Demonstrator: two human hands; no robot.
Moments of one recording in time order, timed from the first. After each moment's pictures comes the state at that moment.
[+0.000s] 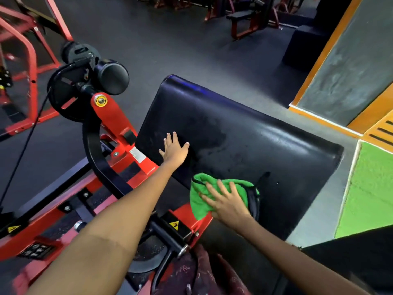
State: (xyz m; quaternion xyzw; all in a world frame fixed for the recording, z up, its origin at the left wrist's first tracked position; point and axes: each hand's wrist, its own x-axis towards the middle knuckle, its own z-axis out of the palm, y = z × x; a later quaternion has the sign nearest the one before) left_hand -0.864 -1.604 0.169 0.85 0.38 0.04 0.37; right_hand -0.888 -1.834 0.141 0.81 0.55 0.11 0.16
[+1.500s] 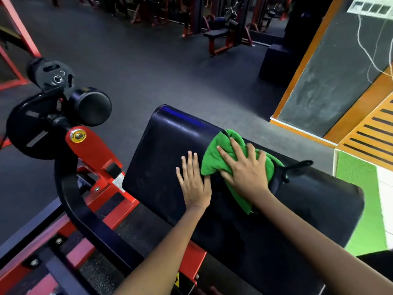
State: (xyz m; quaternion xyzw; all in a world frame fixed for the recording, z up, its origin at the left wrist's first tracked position) left_hand -0.811 -1.638 0.141 0.87 0.22 0.33 0.28; right_hand -0.757 -1.758 0.242 0.90 0.34 0.25 0.07
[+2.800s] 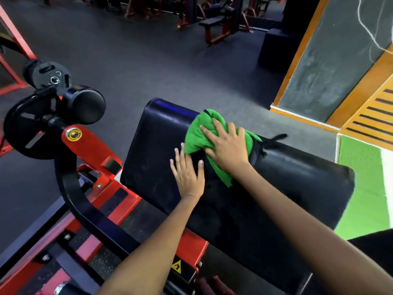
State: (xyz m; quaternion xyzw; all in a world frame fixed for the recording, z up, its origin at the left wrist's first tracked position) left_hand -0.810 -1.638 0.142 0.87 0.23 0.33 0.28; right_hand -0.746 -1.729 0.266 0.92 0.35 0.16 0.06
